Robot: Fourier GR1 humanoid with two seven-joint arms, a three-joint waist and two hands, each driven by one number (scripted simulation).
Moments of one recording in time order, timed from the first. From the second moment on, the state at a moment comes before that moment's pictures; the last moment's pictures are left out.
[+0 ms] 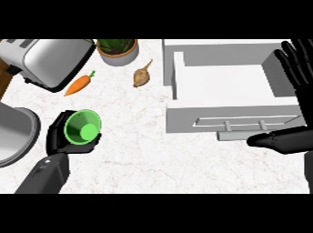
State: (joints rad) left arm -0.50 0.18 0.37 -0.29 0.03 -0.06 -1.10; right arm -0.30 -0.21 -0.14 -1.85 -0.14 0.20 0.13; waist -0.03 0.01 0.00
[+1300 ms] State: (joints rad) left arm -0.93 0.01 0.11 -0.80 0.10 0.04 -0.54; right arm -0.26 -0.21 -0.16 -1.83 -0.10 0.18 0.10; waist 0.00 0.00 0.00
